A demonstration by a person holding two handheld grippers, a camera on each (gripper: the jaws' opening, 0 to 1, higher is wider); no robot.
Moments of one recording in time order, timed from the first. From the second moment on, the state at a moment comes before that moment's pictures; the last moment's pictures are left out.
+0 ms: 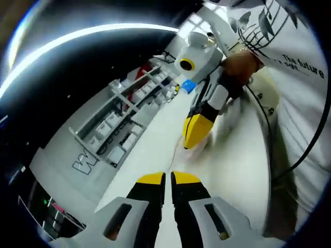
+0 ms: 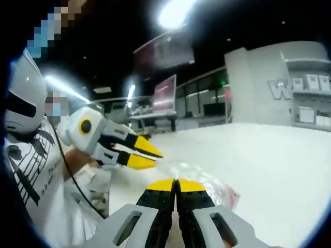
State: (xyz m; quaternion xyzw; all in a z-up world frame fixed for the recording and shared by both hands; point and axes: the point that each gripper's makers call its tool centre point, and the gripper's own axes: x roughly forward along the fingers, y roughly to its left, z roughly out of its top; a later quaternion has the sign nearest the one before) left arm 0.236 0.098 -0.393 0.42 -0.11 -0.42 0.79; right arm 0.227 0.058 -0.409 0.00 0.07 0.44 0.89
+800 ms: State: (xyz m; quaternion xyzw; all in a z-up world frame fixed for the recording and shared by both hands) left arm 0.244 0.097 -0.396 0.48 -0.12 -0.41 0.77; right arm 0.226 0.057 -0.408 0.01 0.07 0.44 0.89
